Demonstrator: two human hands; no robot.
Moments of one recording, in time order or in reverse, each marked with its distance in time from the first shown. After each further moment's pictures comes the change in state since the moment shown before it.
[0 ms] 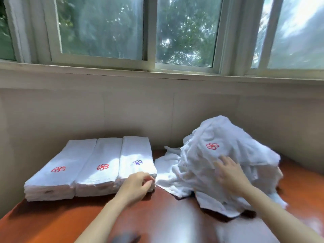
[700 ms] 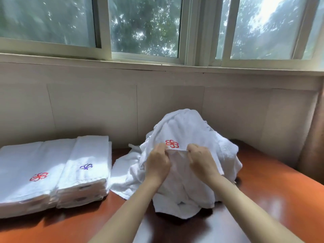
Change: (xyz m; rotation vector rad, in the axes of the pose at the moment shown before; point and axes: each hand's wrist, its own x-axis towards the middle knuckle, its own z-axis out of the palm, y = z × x) left_hand 0.121 0.172 0.140 -0.233 0.442 0.145; right_hand 0.010 0.051 -0.023 0.325 0.333 0.000
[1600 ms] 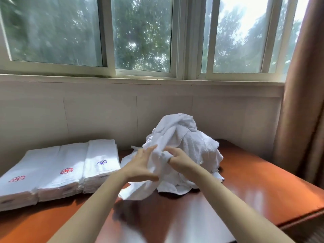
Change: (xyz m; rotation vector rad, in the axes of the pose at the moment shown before) left_hand -0.059 0.051 -0.178 0.110 -0.751 -0.035; right_hand -0.081 -0.112 -0.087 0.851 -0.357 0.121
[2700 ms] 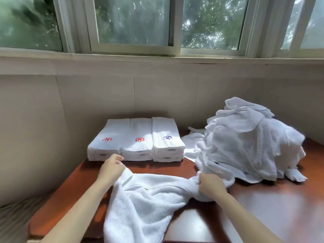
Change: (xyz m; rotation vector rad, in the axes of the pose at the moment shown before) left_hand -0.182 -0.228 -0.063 -0.158 0.652 -0.689; right_hand 0.022 0.098 0.181 -1.063 -0.188 0.201
